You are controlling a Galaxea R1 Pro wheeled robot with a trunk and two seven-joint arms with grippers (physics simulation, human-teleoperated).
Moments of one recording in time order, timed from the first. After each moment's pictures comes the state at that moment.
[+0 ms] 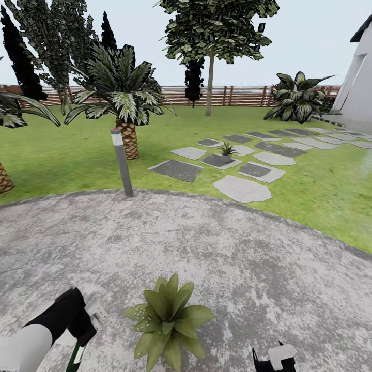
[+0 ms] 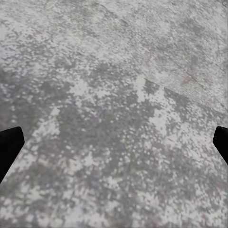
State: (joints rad) left arm -0.67 0.24 -0.06 -0.45 -0.86 0.59 -0.91; right arm -0.35 -0.06 -0.24 -0.12 0.53 -0.64 -0.21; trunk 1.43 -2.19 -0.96
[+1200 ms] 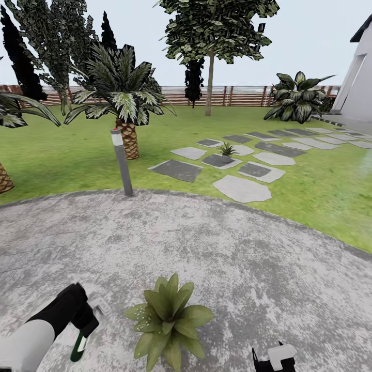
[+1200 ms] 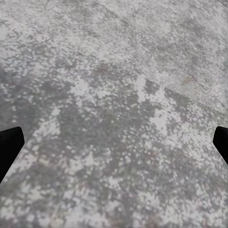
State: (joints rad) left arm -0.68 0.23 -0.05 -0.47 -0.85 0.59 -0.87; right arm -0.35 -0.05 -0.24 -0.12 0.53 -0.64 -0.21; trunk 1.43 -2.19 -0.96
